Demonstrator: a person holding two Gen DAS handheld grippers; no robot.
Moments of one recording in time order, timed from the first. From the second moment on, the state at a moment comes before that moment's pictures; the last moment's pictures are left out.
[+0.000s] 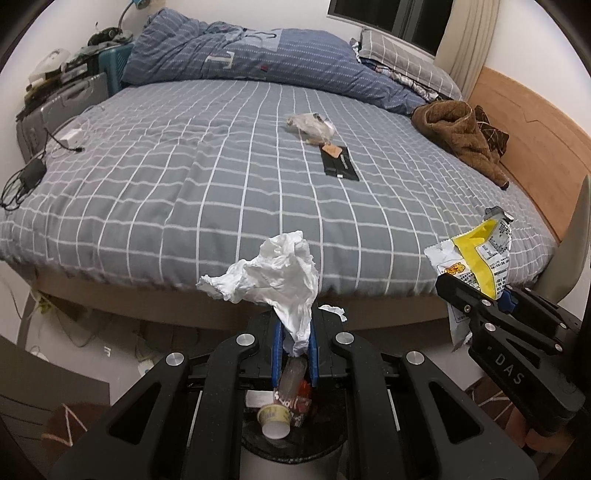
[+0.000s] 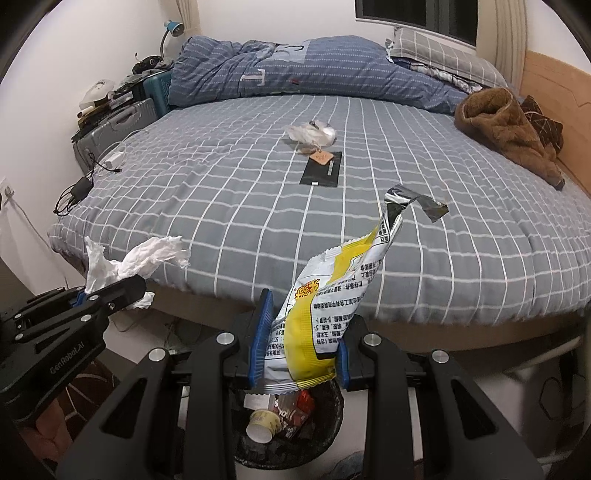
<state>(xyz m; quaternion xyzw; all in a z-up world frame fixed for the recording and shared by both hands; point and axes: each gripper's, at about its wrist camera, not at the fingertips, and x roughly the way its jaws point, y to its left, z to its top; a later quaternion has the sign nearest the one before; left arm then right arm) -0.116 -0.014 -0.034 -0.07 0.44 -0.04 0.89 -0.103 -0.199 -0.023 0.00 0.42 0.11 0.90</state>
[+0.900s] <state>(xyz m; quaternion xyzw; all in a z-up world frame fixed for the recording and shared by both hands) -0.168 0.020 -0.122 -0.09 0.52 0.00 0.85 -0.147 -0.180 -0.126 -0.03 0.53 0.11 0.84</state>
